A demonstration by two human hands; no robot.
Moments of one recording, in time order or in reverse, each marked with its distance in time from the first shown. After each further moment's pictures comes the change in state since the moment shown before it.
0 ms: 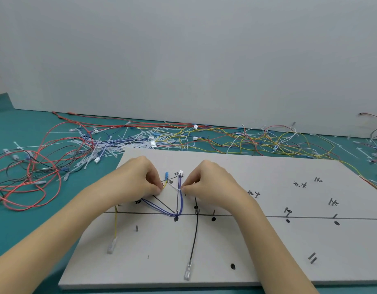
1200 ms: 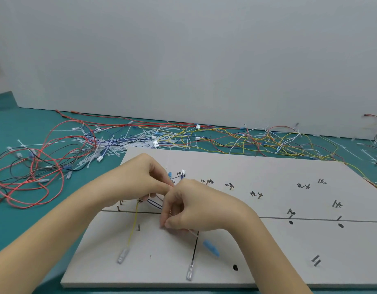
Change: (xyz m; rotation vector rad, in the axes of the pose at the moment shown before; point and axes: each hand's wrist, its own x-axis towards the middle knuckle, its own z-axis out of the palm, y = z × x) left_hand -0.020 0.019 -0.009 -0.384 -0.126 0.020; right_hand -0.031 -0.032 0.001 0.091 -0.403 -0.287
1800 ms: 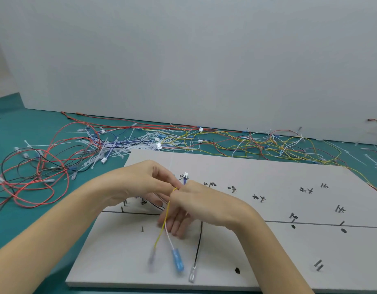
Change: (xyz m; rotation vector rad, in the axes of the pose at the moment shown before) left_hand 0.005 -0.008 -0.005 -0.211 -0.212 -0.014; right_hand 0.001 -0.008 -0.001 0.447 -0.086 0.172
